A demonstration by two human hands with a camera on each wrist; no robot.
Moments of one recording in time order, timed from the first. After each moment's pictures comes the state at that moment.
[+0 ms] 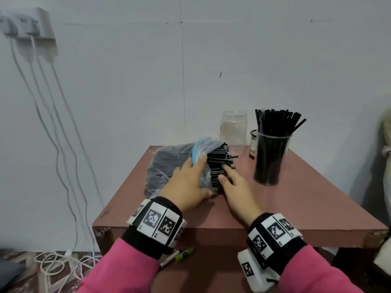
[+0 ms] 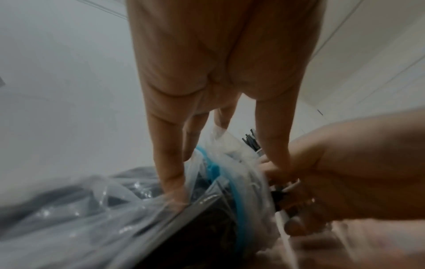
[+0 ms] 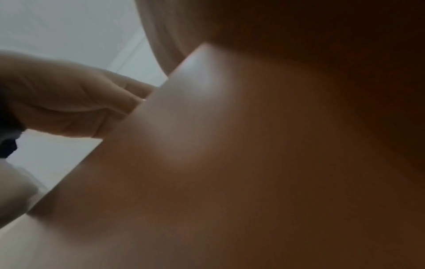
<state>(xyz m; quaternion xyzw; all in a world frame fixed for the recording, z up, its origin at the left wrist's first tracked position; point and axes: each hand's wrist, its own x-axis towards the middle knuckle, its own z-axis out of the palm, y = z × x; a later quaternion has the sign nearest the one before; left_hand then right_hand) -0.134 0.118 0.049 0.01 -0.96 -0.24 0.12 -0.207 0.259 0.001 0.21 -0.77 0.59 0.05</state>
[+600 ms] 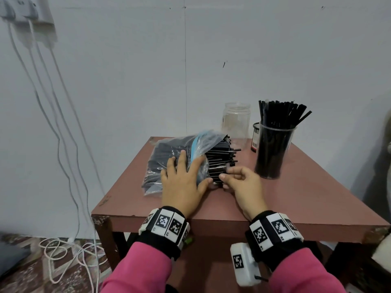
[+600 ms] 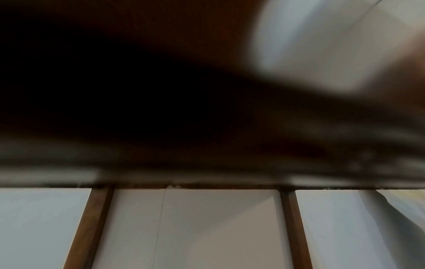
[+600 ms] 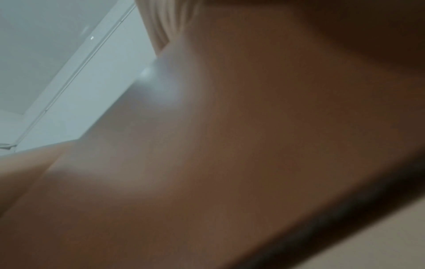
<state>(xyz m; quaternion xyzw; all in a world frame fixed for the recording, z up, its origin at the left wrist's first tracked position) -0.140 0.127 -0.001 0.12 -0.95 -0.08 0.28 -0.213 0.269 -0.017 0.13 -0.67 0.73 0.02</state>
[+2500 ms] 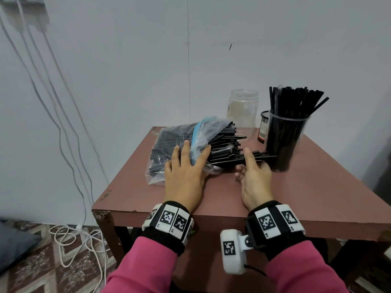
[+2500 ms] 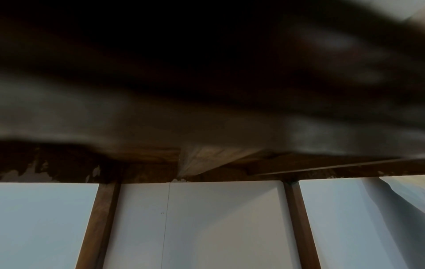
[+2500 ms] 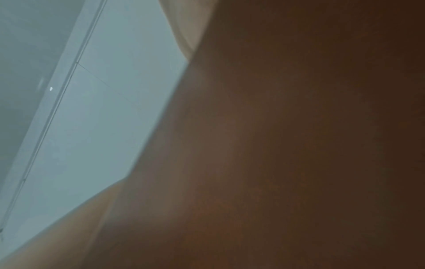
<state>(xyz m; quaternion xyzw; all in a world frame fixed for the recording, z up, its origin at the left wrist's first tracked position) -0.155 0.119 -0.017 0.09 -0.95 -0.06 0.31 -0.231 0.253 -0.011 -0.05 -0.52 0.85 0.05</state>
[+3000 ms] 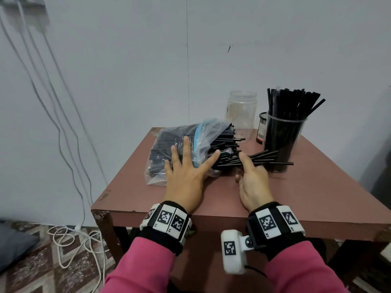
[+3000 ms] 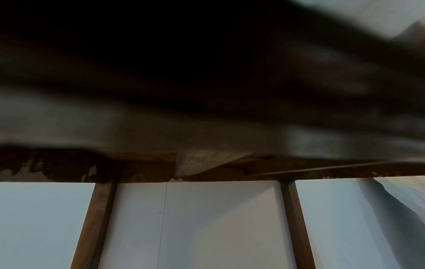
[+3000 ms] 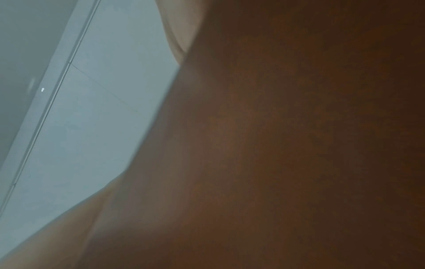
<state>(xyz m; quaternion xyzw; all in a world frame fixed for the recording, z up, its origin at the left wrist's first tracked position) -0.151 0.122 -0.012 0.06 -0.96 -0.06 0.26 -0.224 0.257 -0.008 -0.02 -0.53 0.85 0.01</state>
